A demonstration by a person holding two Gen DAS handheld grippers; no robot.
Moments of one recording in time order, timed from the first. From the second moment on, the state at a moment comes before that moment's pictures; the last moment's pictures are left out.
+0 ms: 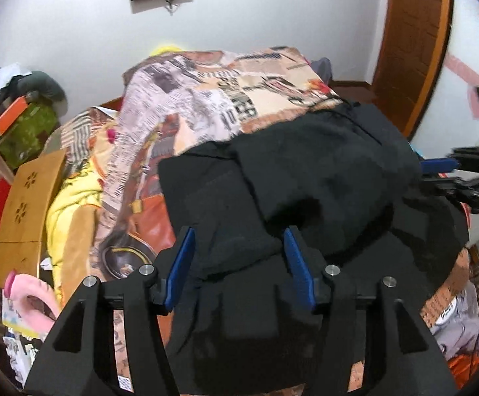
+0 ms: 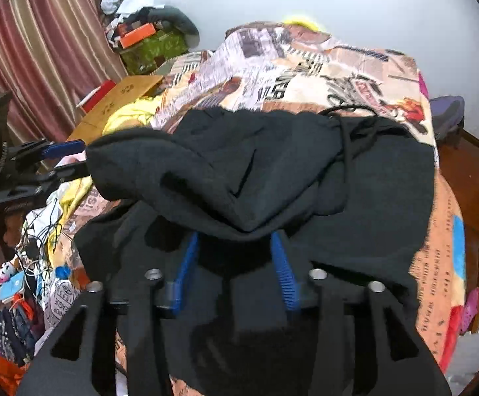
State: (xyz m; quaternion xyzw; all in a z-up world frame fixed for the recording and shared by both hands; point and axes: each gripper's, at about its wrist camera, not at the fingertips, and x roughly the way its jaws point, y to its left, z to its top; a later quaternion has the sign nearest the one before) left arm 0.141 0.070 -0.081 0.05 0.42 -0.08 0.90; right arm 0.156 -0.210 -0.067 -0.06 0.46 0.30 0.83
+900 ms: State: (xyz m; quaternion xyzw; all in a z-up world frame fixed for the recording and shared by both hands) left arm 0.181 0.030 -0.176 -0.01 0.49 -0.10 0.87; right arm 0.182 -0.224 -0.113 0.01 0.51 0.25 0.82
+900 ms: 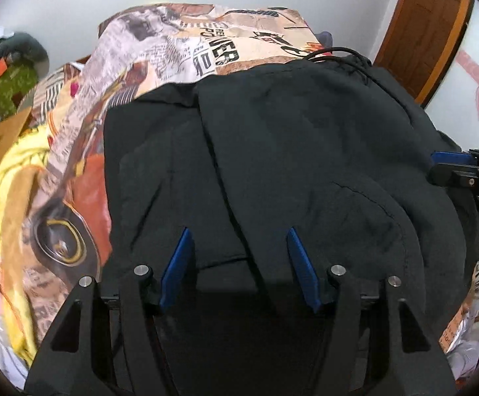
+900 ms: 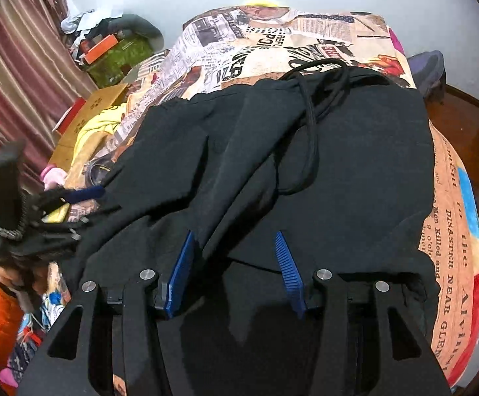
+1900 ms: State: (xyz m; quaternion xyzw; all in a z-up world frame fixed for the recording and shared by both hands) left arm 0.278 0.194 -0.254 -0.22 0.56 0.00 0.80; right arm 0.291 -0.353 -0.139 0.15 0.53 0.12 0.83
